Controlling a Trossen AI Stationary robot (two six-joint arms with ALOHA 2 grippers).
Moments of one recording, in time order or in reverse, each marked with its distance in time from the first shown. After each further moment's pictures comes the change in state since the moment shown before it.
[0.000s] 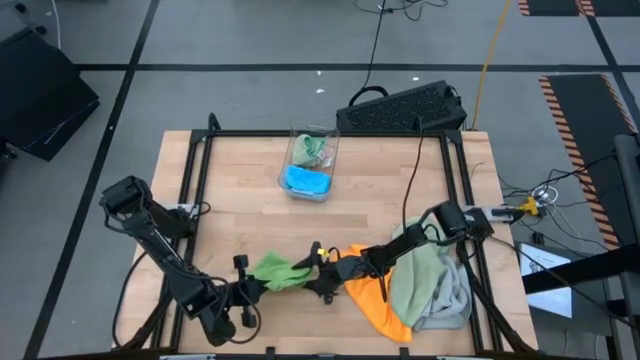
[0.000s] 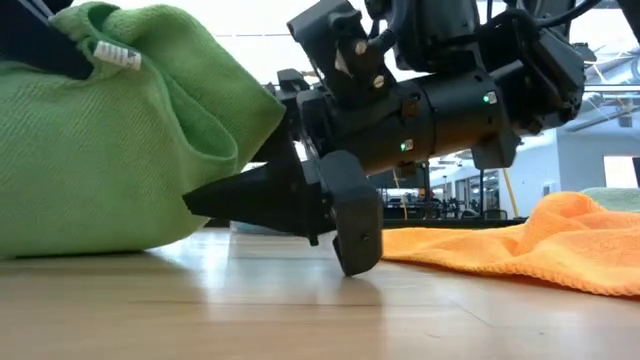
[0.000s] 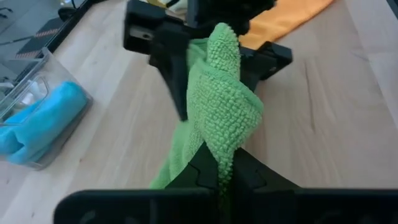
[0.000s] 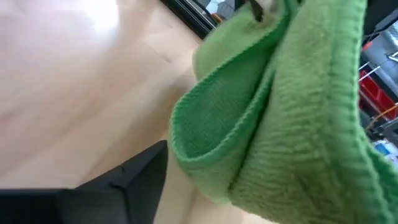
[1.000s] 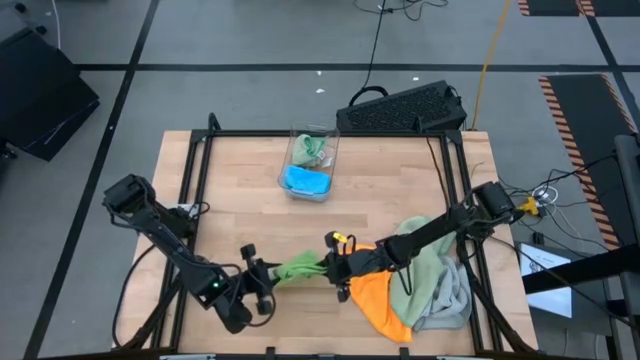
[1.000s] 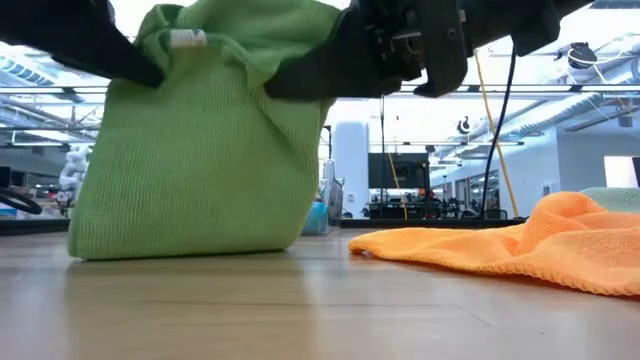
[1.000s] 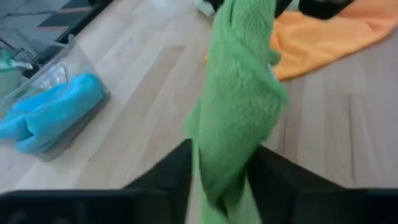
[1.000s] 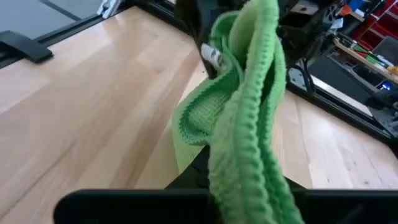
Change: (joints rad) left arm 0.122 -0.001 0.000 0.061 -0.009 -0.041; right arm 0.019 -0.373 -0.081 -0.451 0.049 0.301
